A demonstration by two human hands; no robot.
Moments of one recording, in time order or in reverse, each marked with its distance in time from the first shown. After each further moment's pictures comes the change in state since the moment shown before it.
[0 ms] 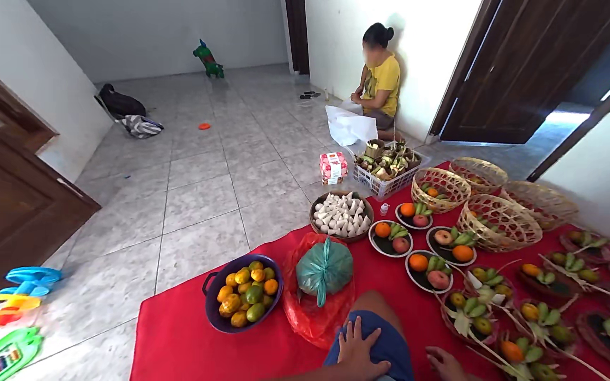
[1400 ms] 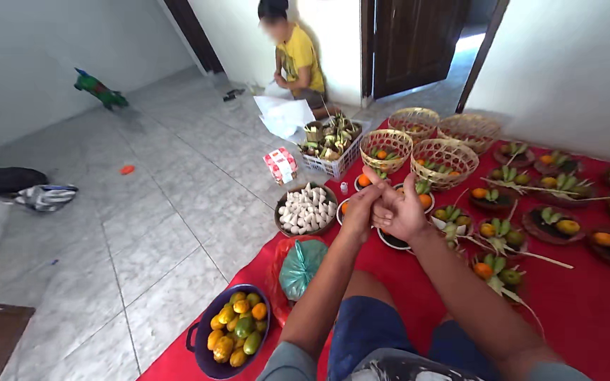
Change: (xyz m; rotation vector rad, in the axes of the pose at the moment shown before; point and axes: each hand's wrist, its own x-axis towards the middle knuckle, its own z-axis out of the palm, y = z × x) left_hand 0.031 0.201 -0.227 -1.254 0.083 0.596; right_hand -0.050 -0.344 -0.122 1.031 -0.448 -1.057
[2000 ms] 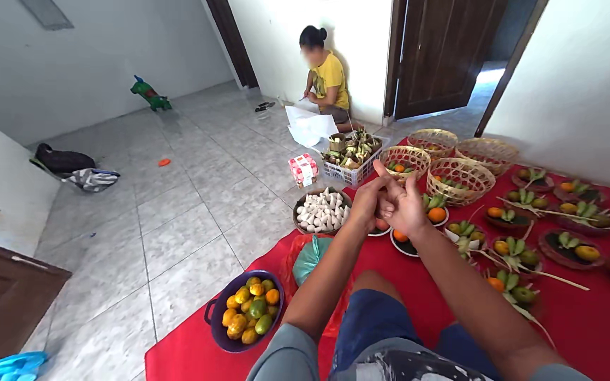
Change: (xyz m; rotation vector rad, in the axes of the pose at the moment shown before) left_hand -0.050 0.036 -0.004 0.099 0.089 0.021; right_hand 0.005 0.010 0.053 -0.104 0.001 -0.075
